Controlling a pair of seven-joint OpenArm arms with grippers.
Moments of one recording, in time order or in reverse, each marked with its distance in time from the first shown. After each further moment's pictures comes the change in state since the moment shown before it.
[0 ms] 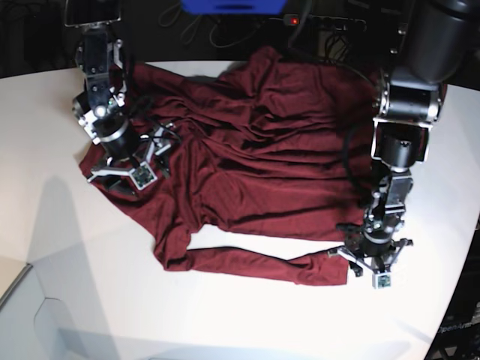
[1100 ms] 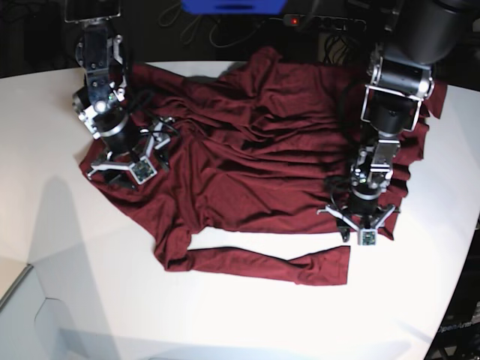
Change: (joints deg) left arm 8.9 0.2 5.6 -3.0 0.0 -0.6 -12.4; right arm -0.8 0.0 0.0 -0.2 0.0 0.1 -0.3
